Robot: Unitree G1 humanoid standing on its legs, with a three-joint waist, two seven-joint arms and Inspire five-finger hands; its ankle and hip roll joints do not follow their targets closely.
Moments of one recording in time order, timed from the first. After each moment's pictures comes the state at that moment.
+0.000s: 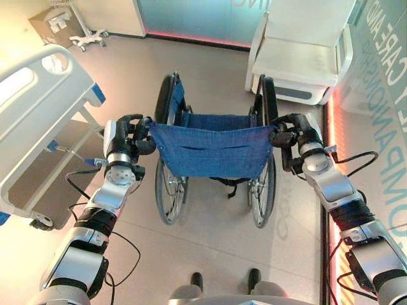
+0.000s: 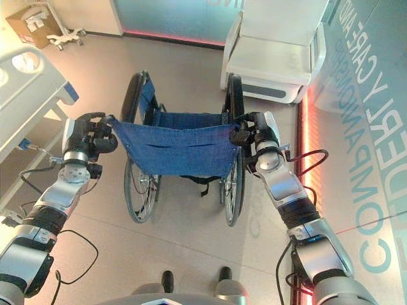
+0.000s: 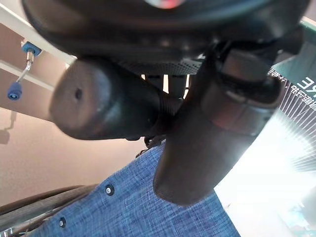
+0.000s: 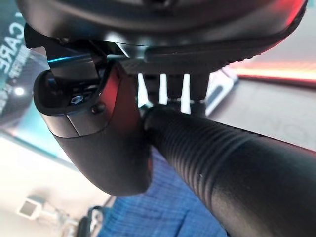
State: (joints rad) left arm -0.51 0.63 -0.27 0.58 -0.17 0.06 0.37; right arm -0.60 -0.51 0.32 0.25 0.08 0.48 -0.22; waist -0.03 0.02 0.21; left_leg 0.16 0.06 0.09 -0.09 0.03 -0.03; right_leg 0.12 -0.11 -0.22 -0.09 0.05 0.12
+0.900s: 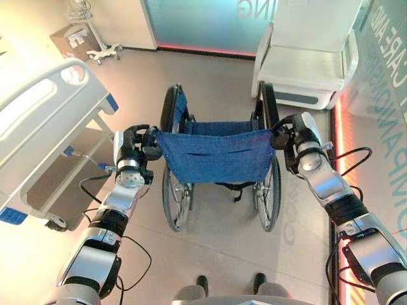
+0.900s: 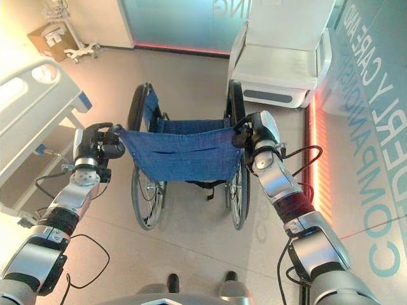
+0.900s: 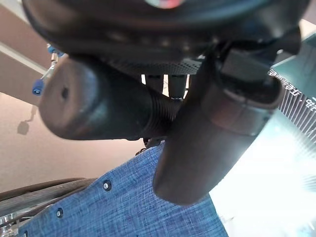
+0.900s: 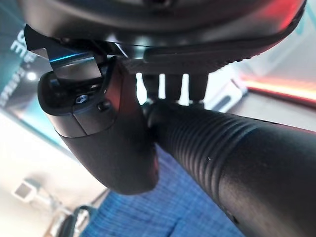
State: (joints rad) left arm -0.58 0.54 -0.25 0.68 -0.22 0.08 0.36; right arm -0.69 -0.51 0.40 0.41 0.00 0.46 -0.22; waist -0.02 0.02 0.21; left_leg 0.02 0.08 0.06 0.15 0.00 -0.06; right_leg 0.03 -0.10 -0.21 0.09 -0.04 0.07
